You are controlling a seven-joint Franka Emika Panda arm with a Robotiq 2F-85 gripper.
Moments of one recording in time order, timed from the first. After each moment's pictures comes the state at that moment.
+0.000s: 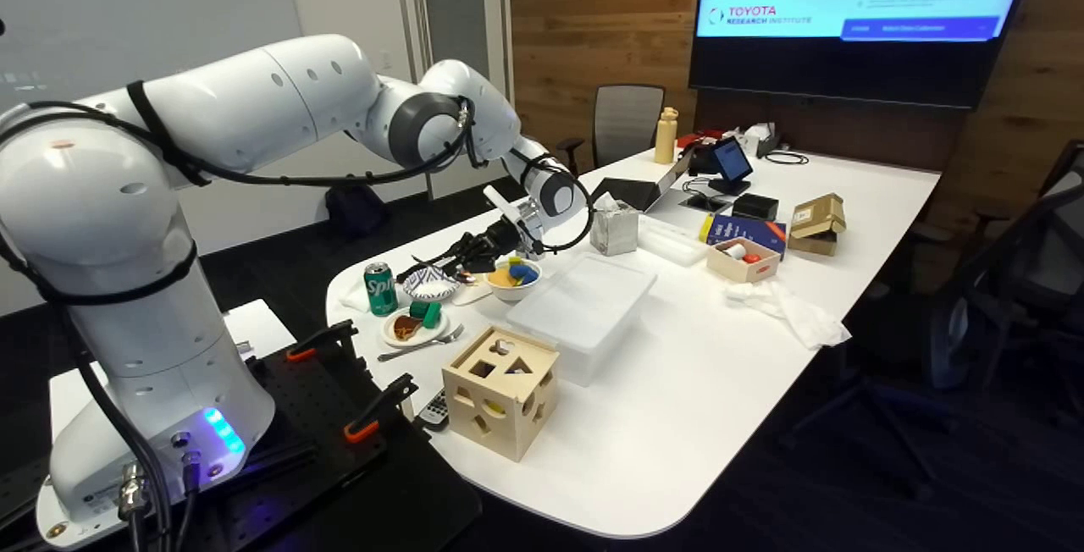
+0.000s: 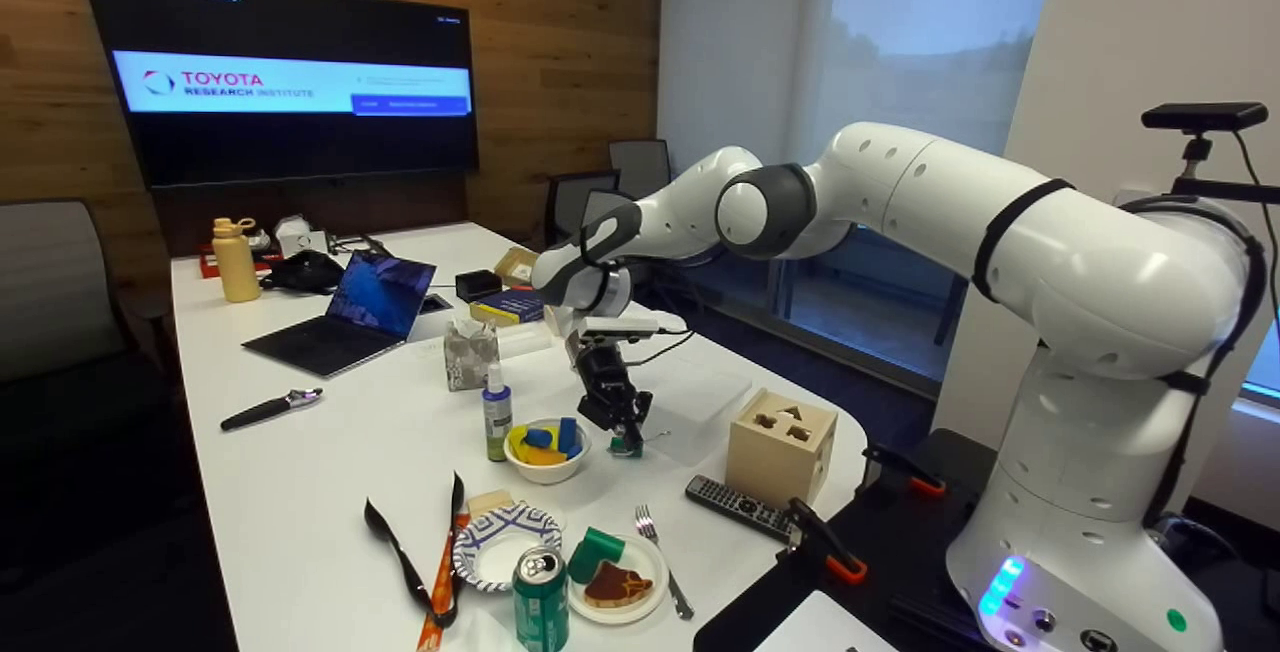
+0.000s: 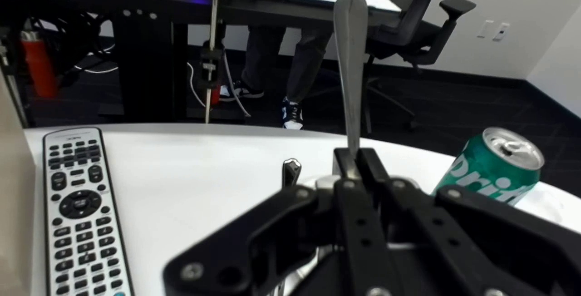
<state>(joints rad) -0.01 1.32 0.12 -0.96 0.30 1.13 0.13</state>
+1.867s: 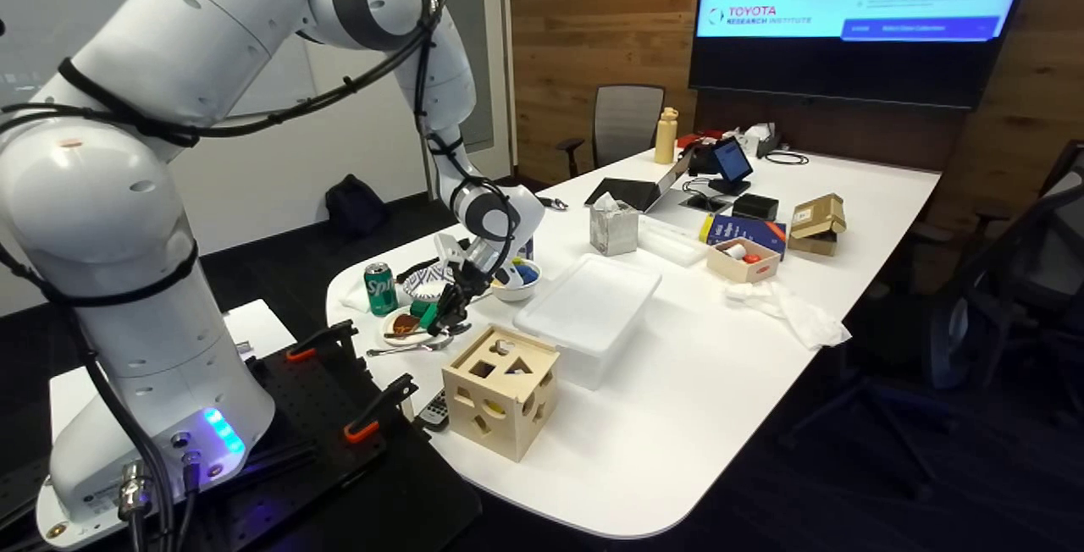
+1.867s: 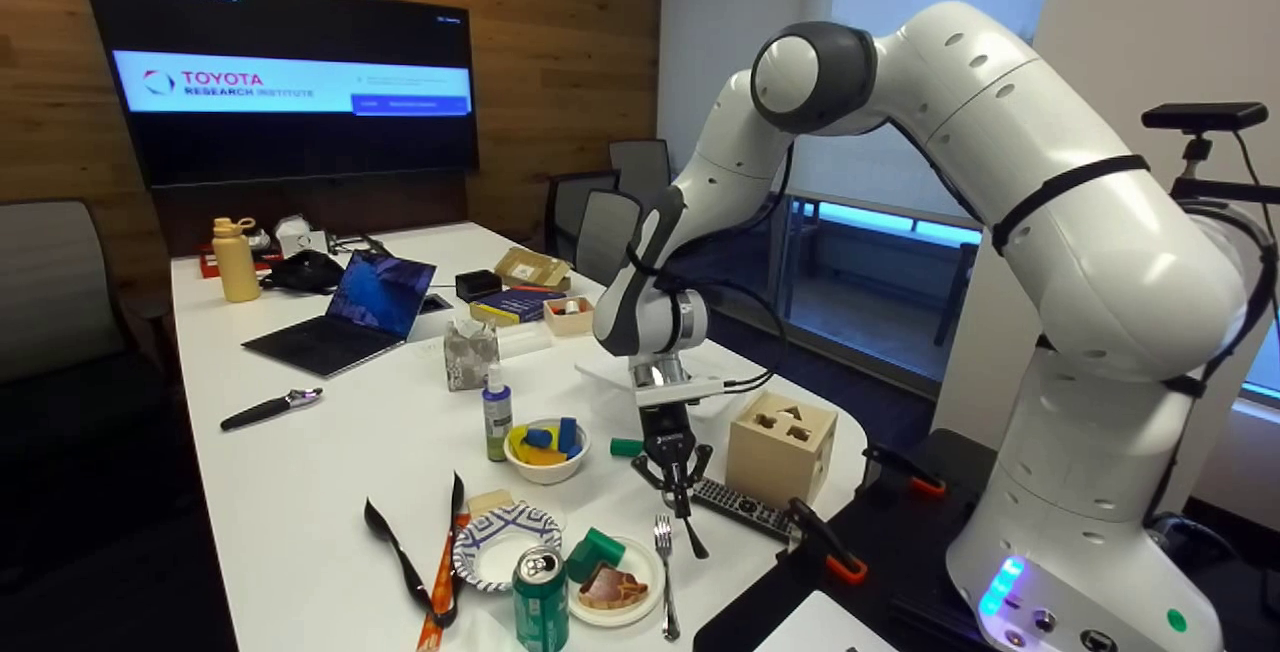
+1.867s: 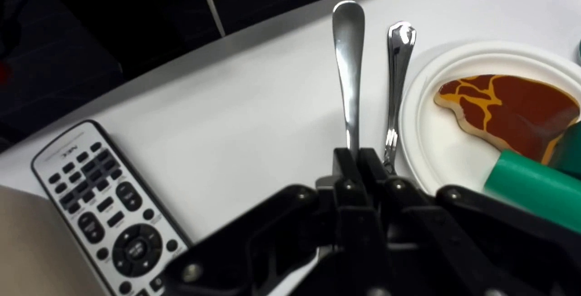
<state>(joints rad) 0.04 0.84 0.04 -1.99 0.34 2.15 0.28</state>
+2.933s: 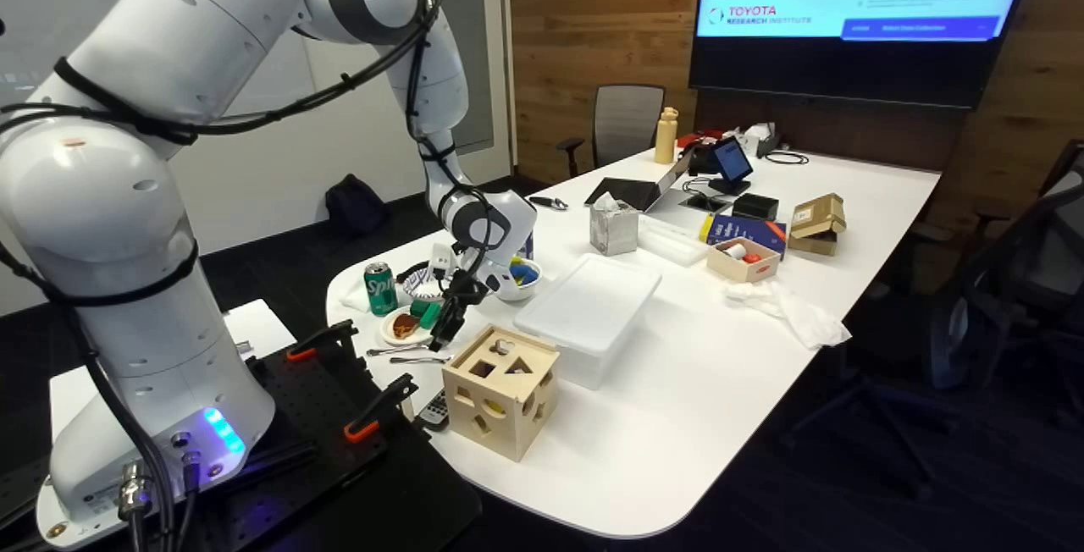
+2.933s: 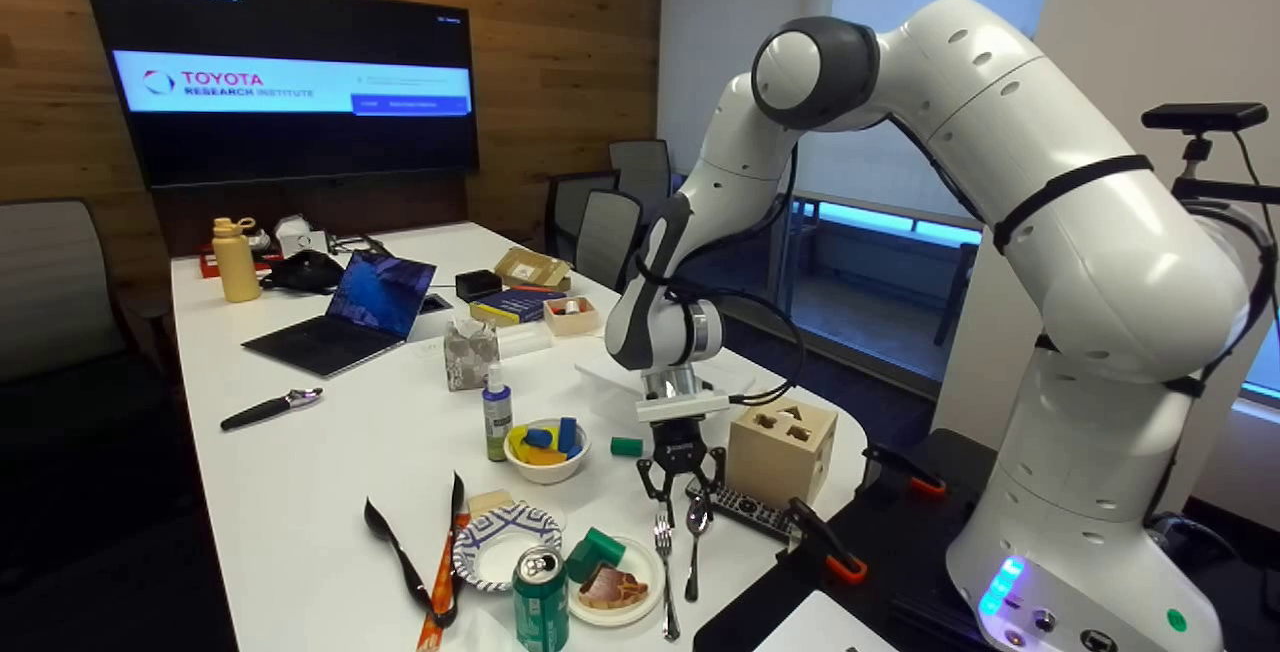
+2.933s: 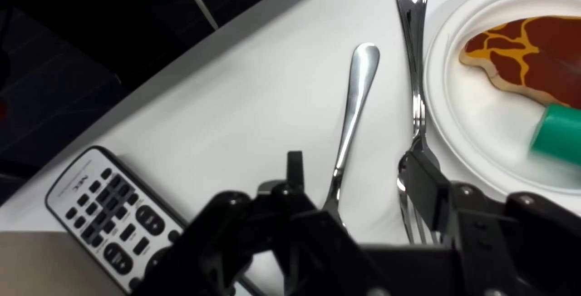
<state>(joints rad) 0.06 0.82 0.02 -2.08 0.36 2.30 0.41</state>
